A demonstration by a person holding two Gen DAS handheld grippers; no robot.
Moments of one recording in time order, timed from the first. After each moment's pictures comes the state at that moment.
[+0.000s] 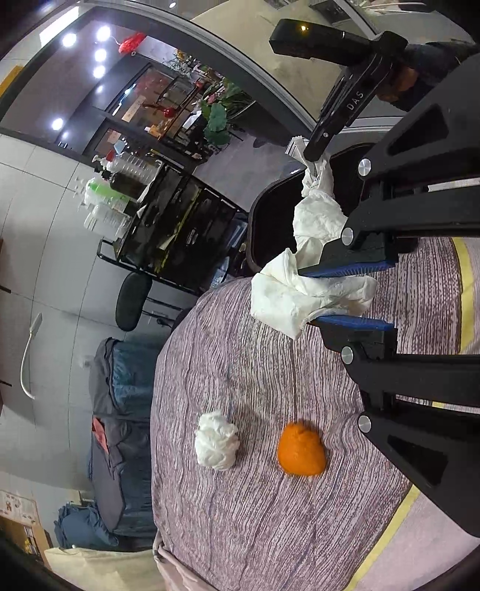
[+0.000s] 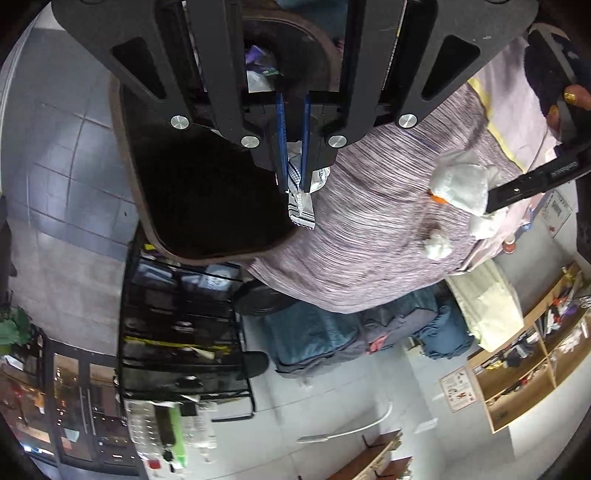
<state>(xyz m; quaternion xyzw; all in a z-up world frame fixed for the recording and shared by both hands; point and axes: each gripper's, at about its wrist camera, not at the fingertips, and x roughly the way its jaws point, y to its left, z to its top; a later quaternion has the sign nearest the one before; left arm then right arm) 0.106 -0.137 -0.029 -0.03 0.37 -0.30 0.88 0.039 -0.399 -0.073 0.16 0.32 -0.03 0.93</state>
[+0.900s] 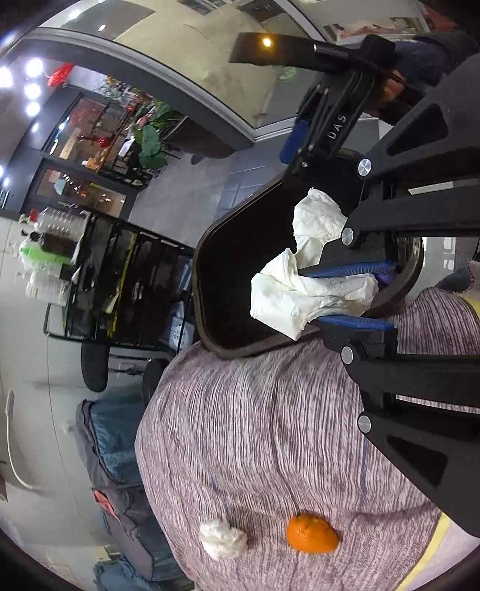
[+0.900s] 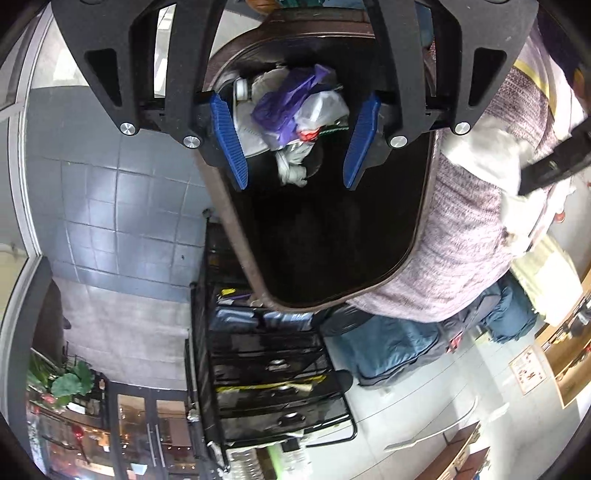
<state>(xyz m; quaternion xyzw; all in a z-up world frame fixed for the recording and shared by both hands) 0.083 -0.242 -0.065 0.08 0.41 -0.36 0.84 0.018 -0.456 -0.123 0.22 0.34 -0.15 0.90</state>
